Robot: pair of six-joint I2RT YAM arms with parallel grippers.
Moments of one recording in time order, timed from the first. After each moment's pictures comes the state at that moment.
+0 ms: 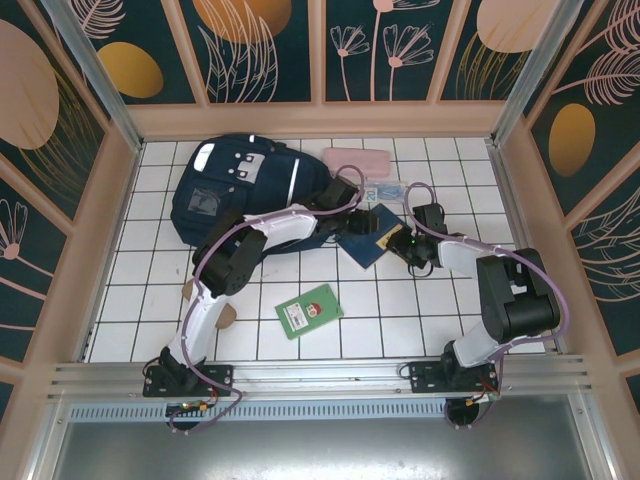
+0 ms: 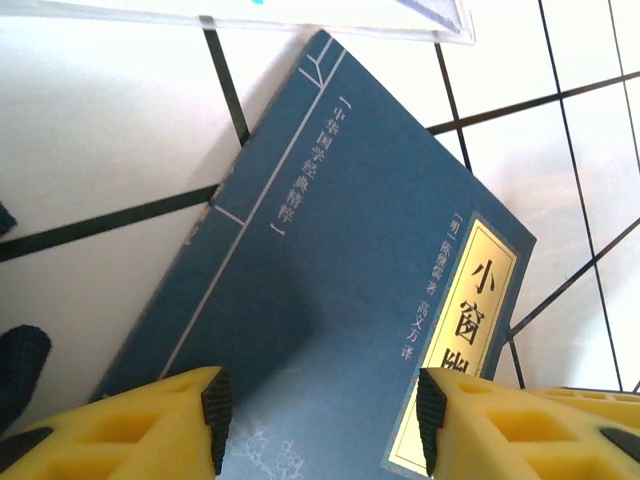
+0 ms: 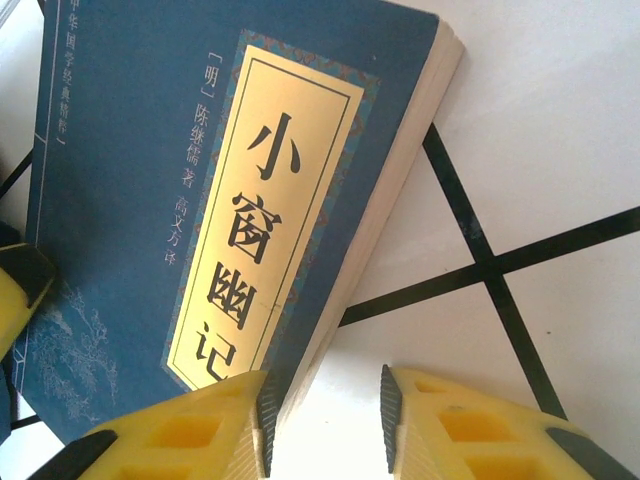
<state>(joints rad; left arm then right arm) -0.74 2.27 1.64 -0.17 0.28 -0.69 0.23 1.56 0.69 -0.13 -0.21 0.76</state>
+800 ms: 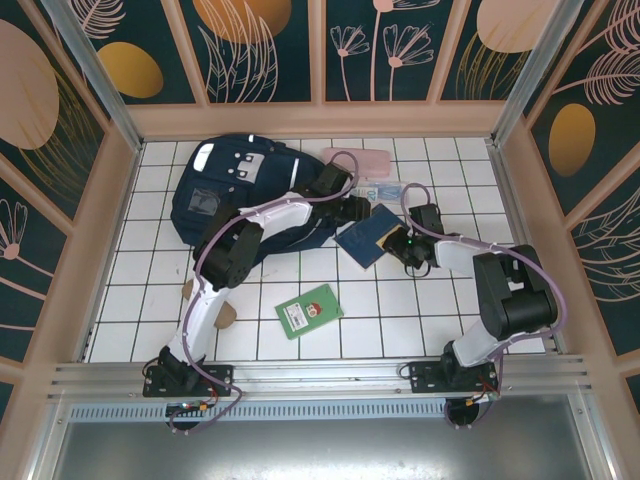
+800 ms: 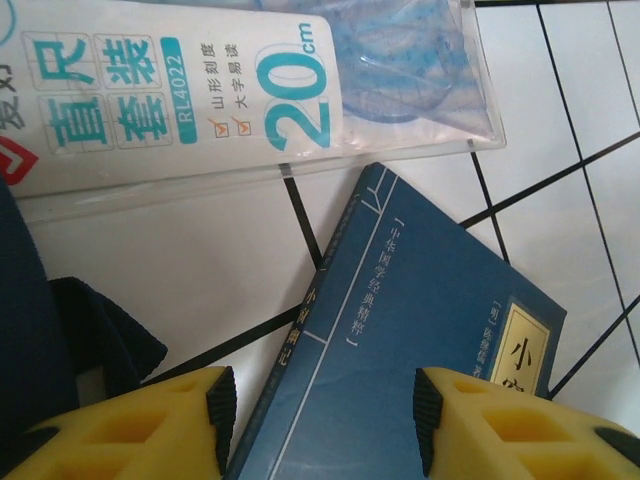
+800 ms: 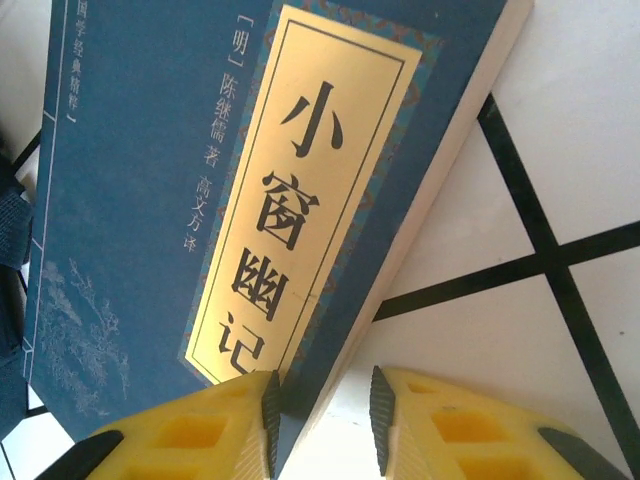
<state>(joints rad) -0.68 2.33 1.76 -0.24 0.28 -0.58 0.25 1.59 0.70 -0.11 -0.23 0.78</state>
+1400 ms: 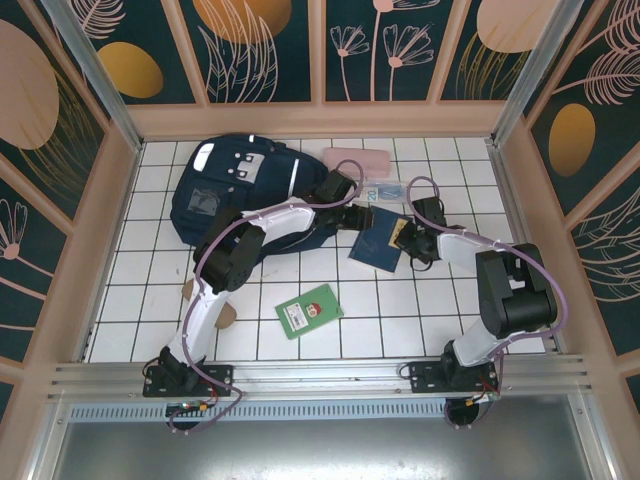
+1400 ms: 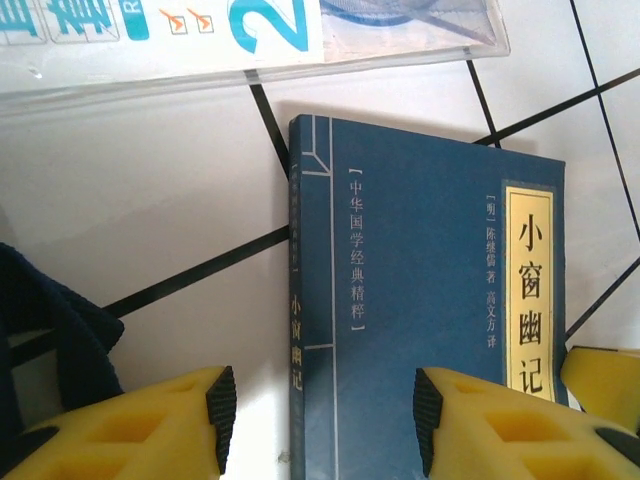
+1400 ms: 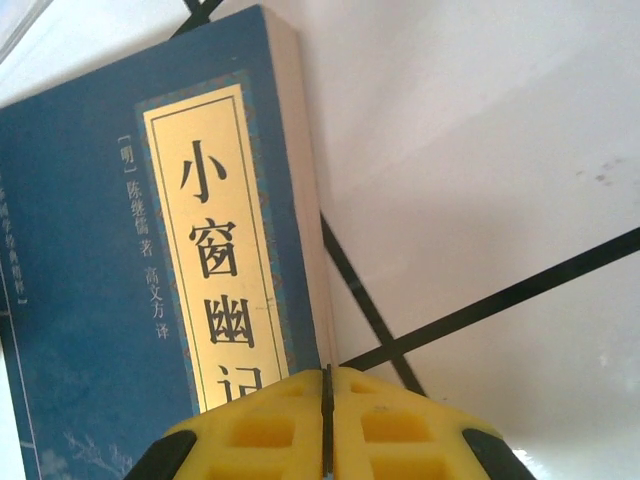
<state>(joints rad) -0.71 2.31 1.71 -0.26 0.28 -0.56 0.22 1.59 0.76 -0.22 -0.05 0.79</state>
